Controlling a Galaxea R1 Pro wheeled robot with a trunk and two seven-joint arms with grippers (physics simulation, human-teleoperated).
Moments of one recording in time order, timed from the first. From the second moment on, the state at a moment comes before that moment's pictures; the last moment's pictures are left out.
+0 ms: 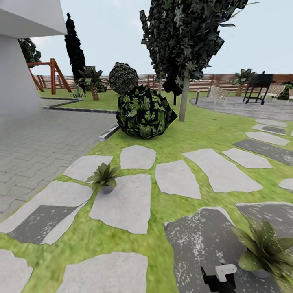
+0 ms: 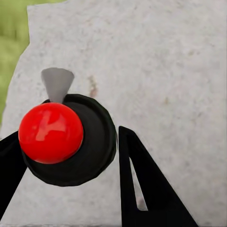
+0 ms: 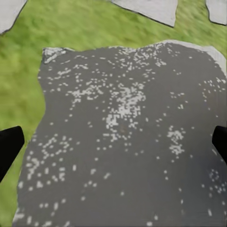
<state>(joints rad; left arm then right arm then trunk) -0.26 0.04 -0.15 0.01 0.18 -0.50 0.09 -0.40 -0.11 -0.19 -0.11 0.31 -0.60 -0.03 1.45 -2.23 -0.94</state>
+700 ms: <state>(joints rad) -0.27 0.05 -0.15 -0.29 0.18 -0.51 0.10 -0.40 -0.11 -0.19 -0.11 0.31 -0.60 -0.03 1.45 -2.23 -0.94</state>
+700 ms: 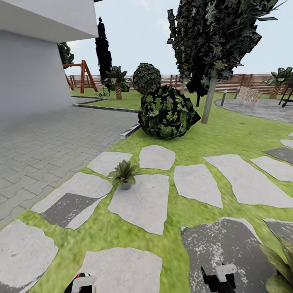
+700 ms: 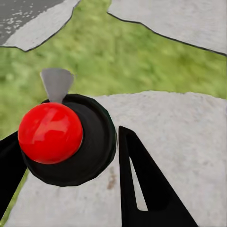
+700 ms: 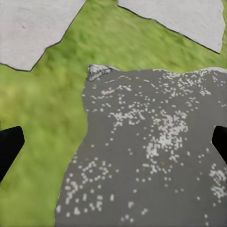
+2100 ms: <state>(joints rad) -0.25 0.06 -0.15 -0.28 0.18 -0.51 0.09 -0.40 -0.11 -0.19 -0.11 0.31 -0.60 -0.03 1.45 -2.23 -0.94</state>
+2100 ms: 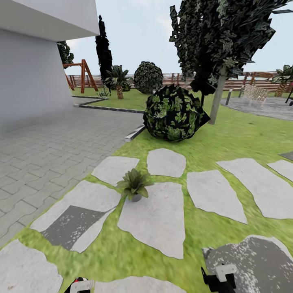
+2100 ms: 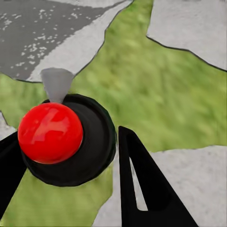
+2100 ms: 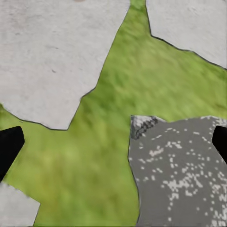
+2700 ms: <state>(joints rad) -0.25 0.06 -0.15 -0.28 0.18 -0.51 0.09 -0.40 -0.11 -0.19 -0.11 0.31 -0.60 -0.03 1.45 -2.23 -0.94</state>
